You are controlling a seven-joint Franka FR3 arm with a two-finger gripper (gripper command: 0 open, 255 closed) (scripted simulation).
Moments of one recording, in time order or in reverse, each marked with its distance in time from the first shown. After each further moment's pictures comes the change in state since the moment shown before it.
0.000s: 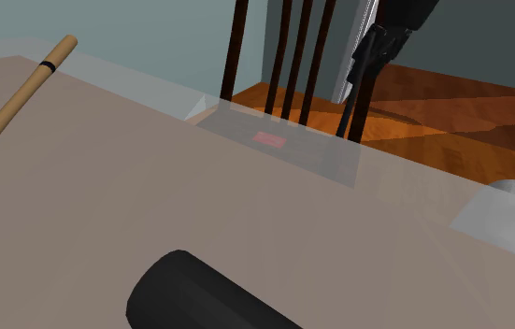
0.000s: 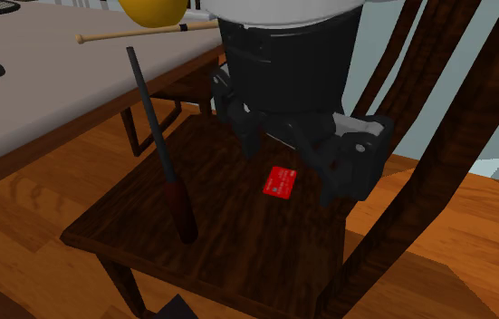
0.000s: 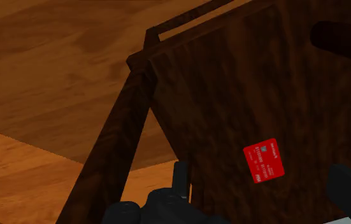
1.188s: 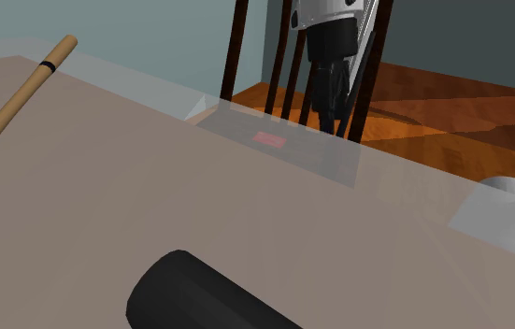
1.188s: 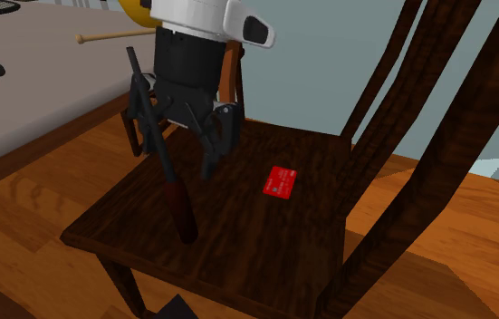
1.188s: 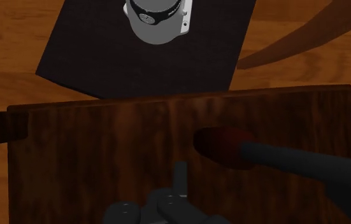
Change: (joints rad) arm 0.156 0.431 0.182 0.298 0.119 -0.424 0.027
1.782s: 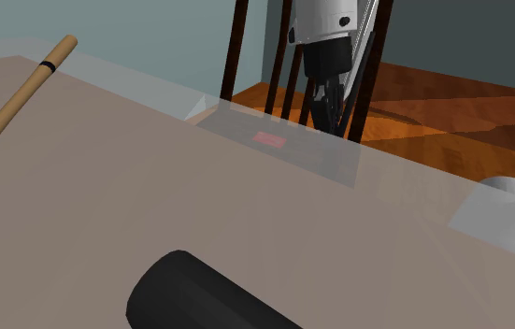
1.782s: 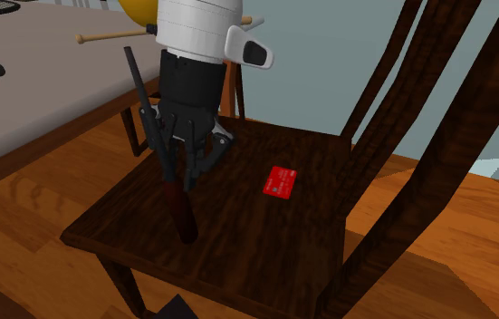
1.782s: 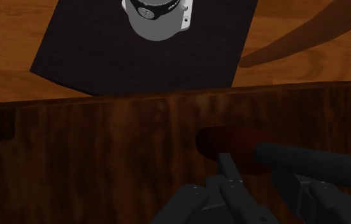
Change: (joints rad) arm 0.002 -0.011 0.005 -0.070 0.002 0.059 -0.008
